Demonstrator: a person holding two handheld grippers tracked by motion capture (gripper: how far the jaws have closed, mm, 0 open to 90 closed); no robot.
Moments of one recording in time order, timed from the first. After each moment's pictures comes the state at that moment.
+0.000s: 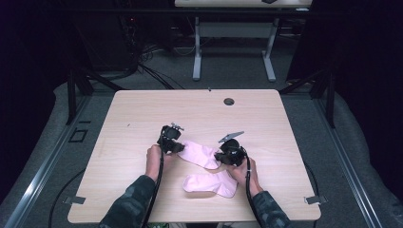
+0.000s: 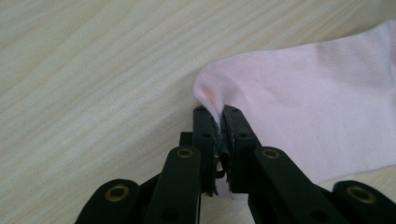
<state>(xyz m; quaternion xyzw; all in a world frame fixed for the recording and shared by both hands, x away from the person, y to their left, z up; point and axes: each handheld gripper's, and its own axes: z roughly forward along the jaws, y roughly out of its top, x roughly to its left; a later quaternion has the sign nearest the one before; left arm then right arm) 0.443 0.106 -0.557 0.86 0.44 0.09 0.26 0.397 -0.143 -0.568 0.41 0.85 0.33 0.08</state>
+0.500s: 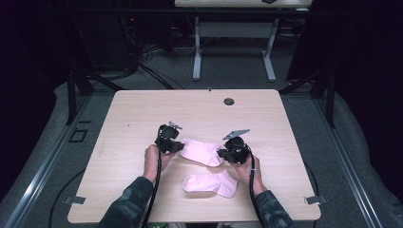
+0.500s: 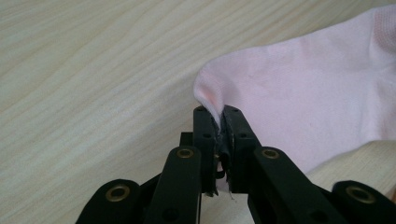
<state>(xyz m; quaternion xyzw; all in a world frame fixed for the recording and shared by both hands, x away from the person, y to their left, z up) 0.431 0.110 -0.540 0.85 0.43 0.09 0.29 0.394 -0.155 -0.552 0.40 0.84 0.35 0.10</state>
